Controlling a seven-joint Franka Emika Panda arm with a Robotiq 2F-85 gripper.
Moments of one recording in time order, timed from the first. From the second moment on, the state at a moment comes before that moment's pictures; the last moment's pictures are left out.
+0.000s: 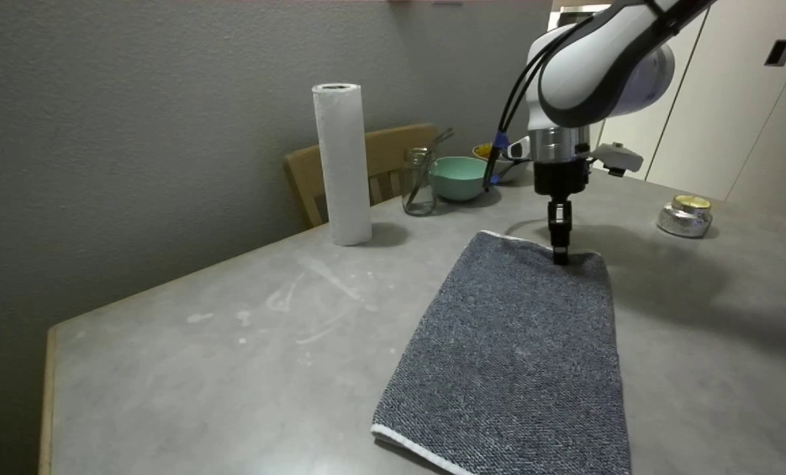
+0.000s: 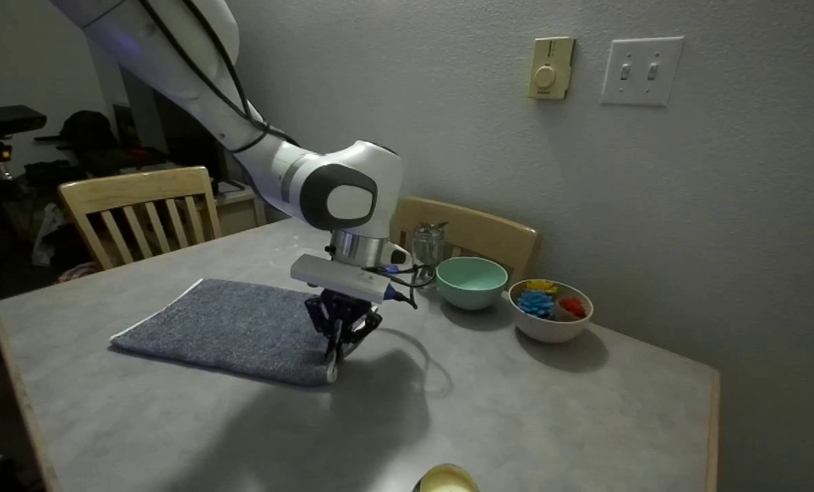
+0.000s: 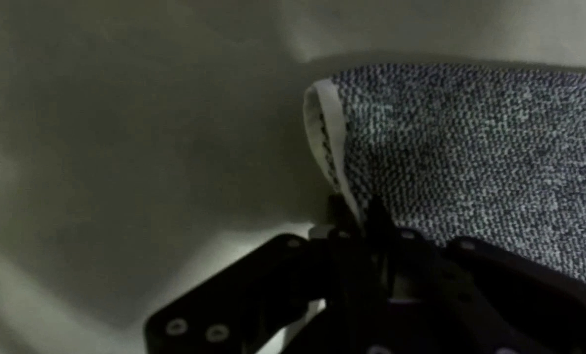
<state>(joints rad) -0.17 0.71 0.08 -1.76 -0.03 2.20 -0.59</state>
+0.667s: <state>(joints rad) -0.17 0.69 0.08 -1.78 0.05 2.20 -0.48</state>
